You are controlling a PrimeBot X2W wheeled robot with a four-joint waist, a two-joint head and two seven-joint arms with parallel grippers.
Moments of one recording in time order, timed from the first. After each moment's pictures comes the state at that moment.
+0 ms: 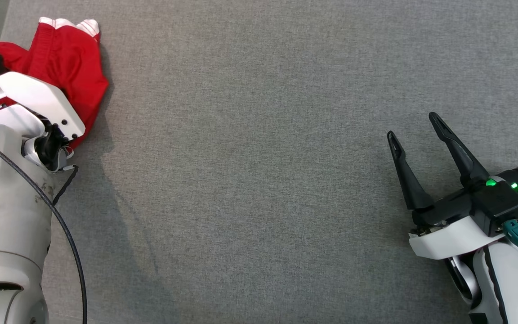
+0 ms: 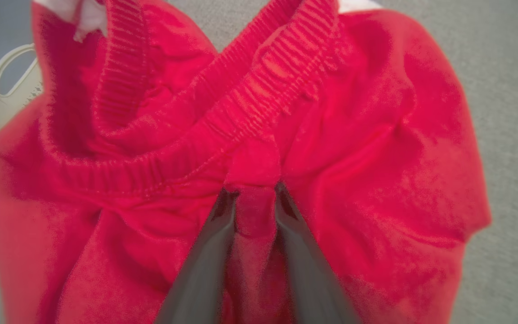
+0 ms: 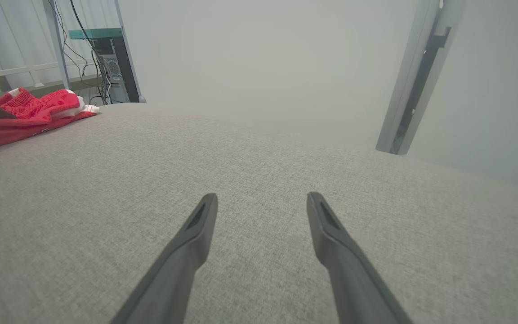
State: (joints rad) left arm -1.06 0.20 0.00 1.23 -0.42 0.03 0.26; right arm -0.30 -0.18 0.20 0.07 0.03 0.13 -0.26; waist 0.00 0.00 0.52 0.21
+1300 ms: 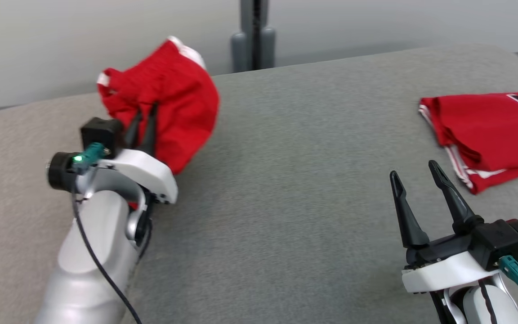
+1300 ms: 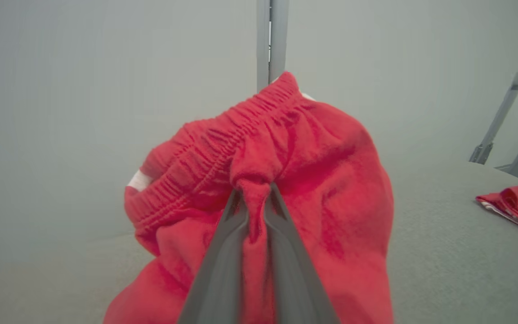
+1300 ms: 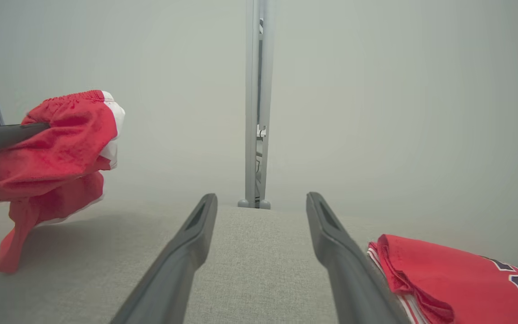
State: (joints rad) left arm -0.65 0.09 -0.23 0.70 -0.26 -0.03 -0.19; right arm -0.14 -0.05 0.11 0.09 0.07 0.13 -0.26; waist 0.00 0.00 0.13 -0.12
